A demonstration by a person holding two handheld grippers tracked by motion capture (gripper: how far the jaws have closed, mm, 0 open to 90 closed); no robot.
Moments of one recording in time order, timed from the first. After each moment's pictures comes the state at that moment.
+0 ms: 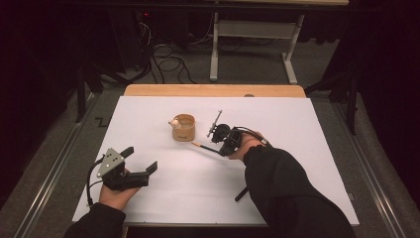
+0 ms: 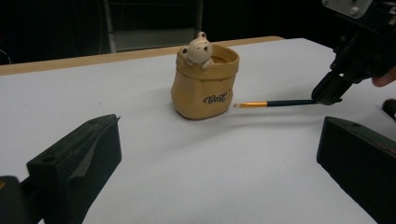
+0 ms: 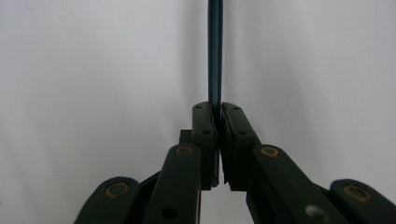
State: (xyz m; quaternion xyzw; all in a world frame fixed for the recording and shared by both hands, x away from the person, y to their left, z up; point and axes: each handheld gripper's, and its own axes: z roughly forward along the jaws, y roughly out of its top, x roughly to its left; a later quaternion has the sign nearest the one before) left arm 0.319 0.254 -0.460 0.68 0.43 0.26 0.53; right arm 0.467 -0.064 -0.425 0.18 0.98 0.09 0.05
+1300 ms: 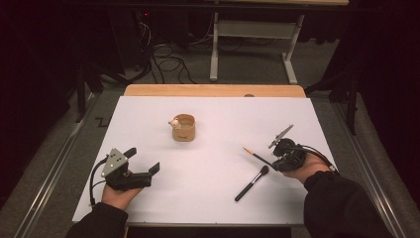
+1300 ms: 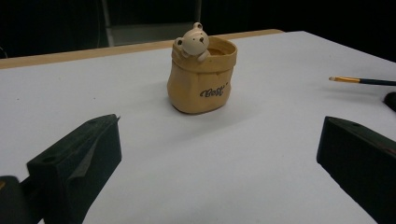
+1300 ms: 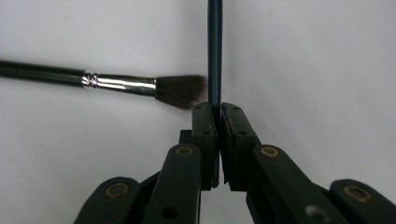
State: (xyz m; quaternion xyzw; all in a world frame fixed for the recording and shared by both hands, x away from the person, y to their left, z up) left arm 0.321 0.248 -0.464 0.69 0.43 0.25 0.53; right arm 0.417 -0.224 -0.418 0.31 0.94 0.11 0.07
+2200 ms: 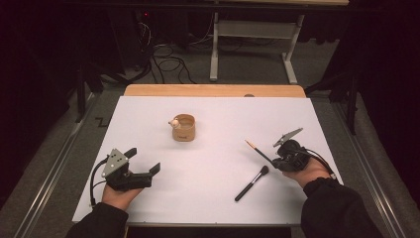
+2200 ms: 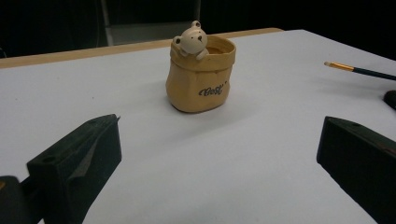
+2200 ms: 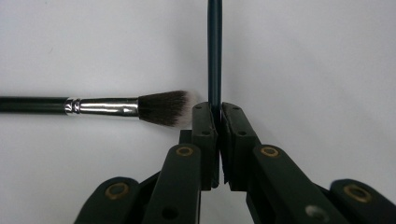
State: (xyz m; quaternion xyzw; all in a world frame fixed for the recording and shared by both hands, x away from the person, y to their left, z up) left arm 0.321 0.248 -0.464 0.69 0.43 0.25 0.52; right arm 0.412 -0.233 -0.427 0.36 0.91 0.18 0.10
